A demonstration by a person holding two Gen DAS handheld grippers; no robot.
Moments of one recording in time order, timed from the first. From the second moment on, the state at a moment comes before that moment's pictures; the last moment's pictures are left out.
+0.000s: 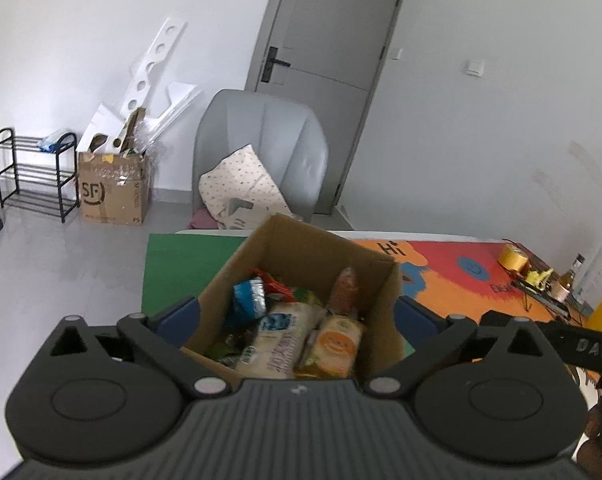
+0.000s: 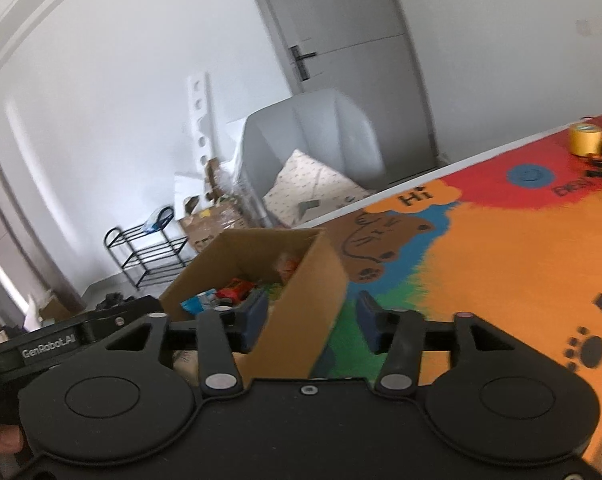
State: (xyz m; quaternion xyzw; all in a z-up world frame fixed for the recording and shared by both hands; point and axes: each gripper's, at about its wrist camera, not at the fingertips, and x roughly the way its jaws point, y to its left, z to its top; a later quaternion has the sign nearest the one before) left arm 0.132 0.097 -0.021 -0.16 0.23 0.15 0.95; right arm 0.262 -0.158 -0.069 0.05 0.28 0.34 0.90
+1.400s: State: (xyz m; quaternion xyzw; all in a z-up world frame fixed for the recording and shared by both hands) left arm -0.004 0.024 0.039 -0.06 0.24 0.06 0.97; right arm 0.124 -0.282 -0.020 0.04 0.21 0.30 0.93
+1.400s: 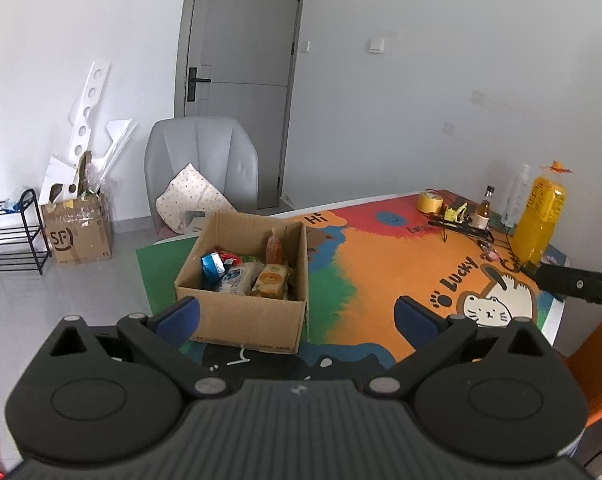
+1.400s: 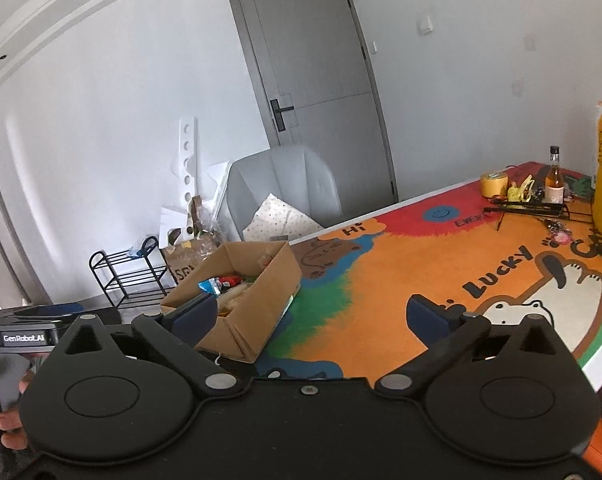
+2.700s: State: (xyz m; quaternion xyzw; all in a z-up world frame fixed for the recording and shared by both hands) left arm -0.034 0.017 0.046 -0.03 0.25 0.03 0.97; right arm 0.081 -0.287 -0.010 -0.01 0.22 0.31 0.92
